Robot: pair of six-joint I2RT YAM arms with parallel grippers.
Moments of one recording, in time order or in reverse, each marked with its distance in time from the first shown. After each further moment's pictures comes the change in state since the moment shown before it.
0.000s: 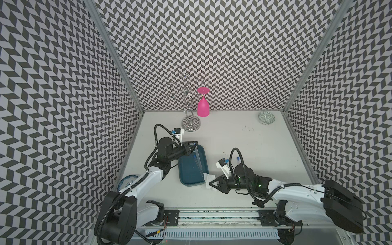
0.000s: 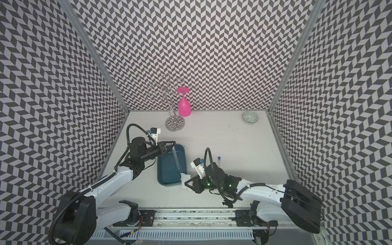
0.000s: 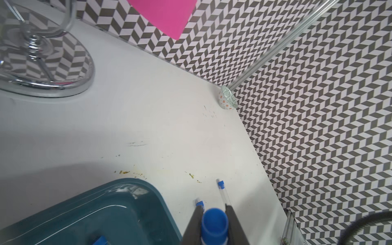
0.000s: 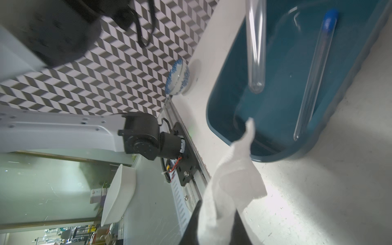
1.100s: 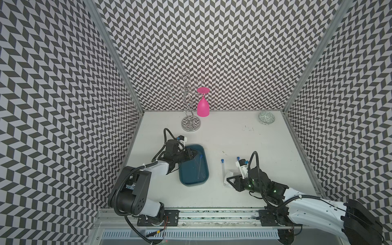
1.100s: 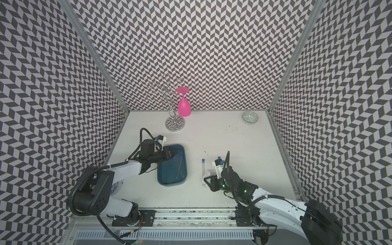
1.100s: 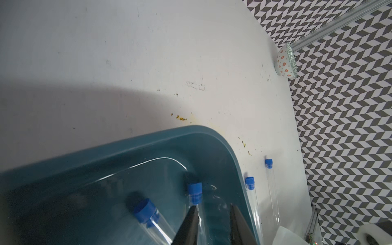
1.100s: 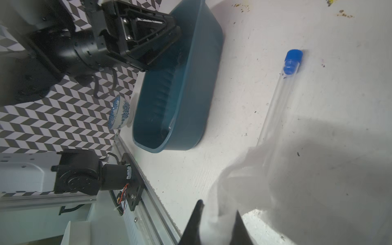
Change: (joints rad) left arm -0.002 0.290 0.005 -0.024 -0.043 0.014; right arm -0.158 -0.237 -0.221 -0.175 0.195 0.041
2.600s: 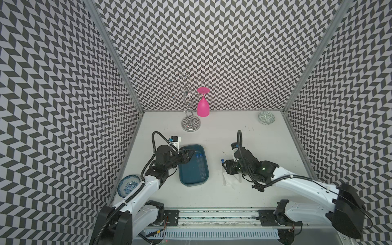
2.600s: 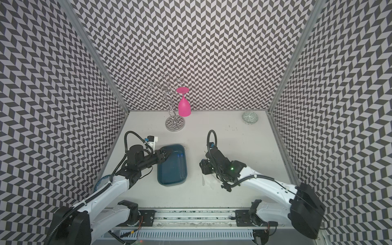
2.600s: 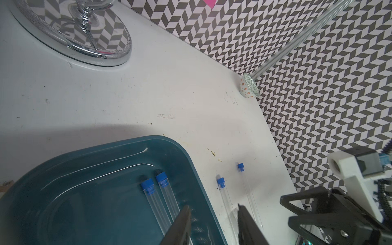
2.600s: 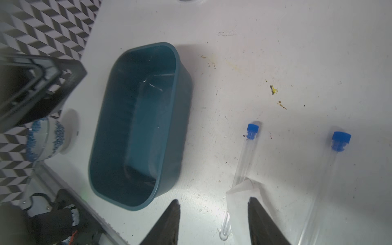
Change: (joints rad) left arm 0.000 -0.459 -0.137 -0.084 -0.031 0.027; right arm -0.019 0.344 0.576 -0.492 0.233 -0.169
